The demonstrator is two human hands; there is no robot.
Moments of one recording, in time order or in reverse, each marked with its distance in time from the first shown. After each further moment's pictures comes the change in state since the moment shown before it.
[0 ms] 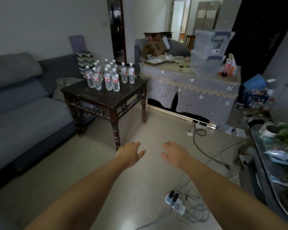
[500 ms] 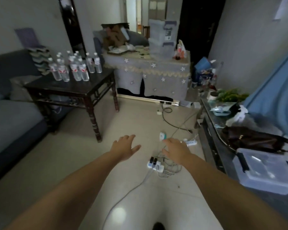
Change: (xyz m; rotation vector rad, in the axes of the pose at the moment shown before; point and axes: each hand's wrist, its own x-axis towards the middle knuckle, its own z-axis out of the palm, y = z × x) left_hand -0.198 0.037 0.054 -0.028 -0.048 0.231; right_hand -0.269 -0.039 0.076 0.090 0.042 0.284
